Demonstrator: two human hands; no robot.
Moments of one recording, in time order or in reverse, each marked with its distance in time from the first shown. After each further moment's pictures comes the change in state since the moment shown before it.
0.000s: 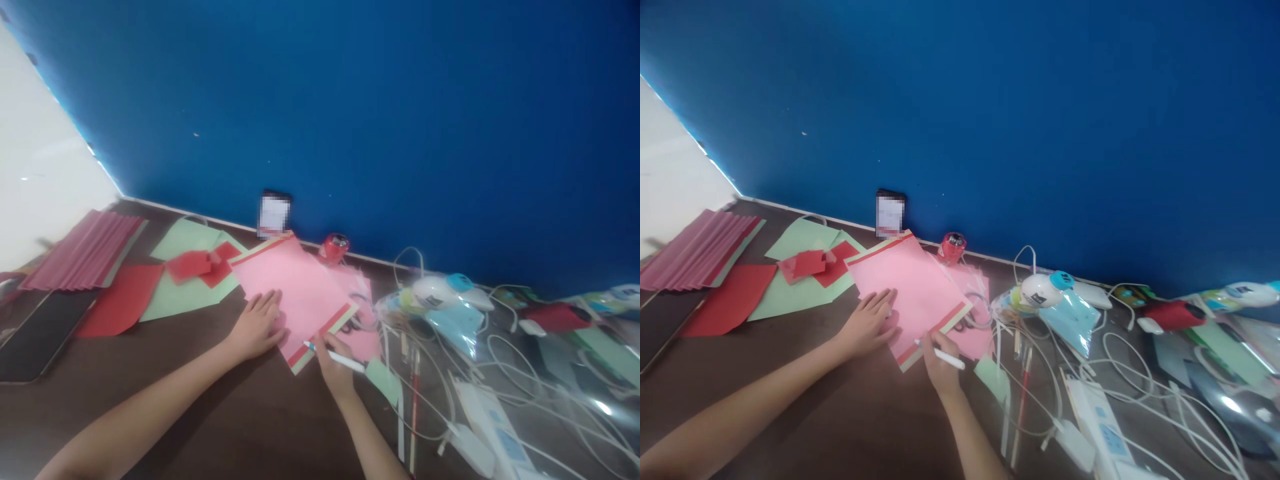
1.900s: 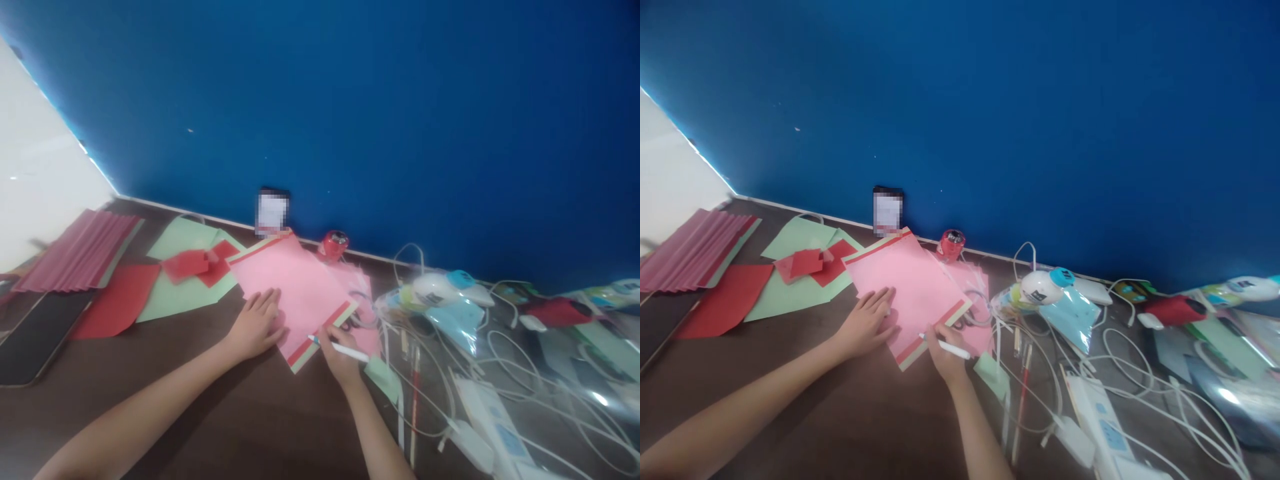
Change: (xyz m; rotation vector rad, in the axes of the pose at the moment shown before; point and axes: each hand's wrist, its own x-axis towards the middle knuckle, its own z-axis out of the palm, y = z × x) left_hand 0.000 0.002 -0.003 -0.001 0.021 0.008; right_hand 0.017 0.003 -0.014 -0.117 -0.025 -0.046
